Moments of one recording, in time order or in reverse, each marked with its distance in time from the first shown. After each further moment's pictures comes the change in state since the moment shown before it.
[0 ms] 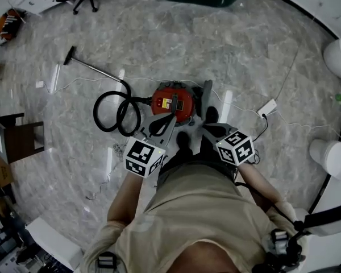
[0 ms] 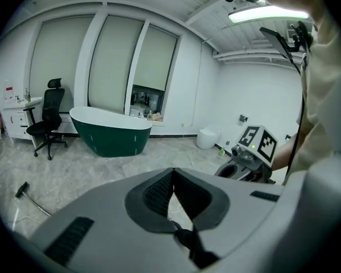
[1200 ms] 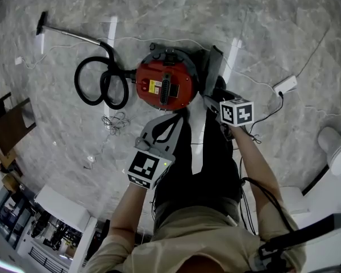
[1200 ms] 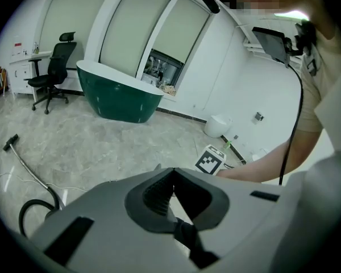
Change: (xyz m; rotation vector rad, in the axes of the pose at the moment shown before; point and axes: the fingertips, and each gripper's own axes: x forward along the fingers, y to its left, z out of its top) left arm 0.169 0.054 -0.153 -0.235 0.198 -0.006; right arm 0.203 -0.264 -0.137 0.427 0.203 -0.116
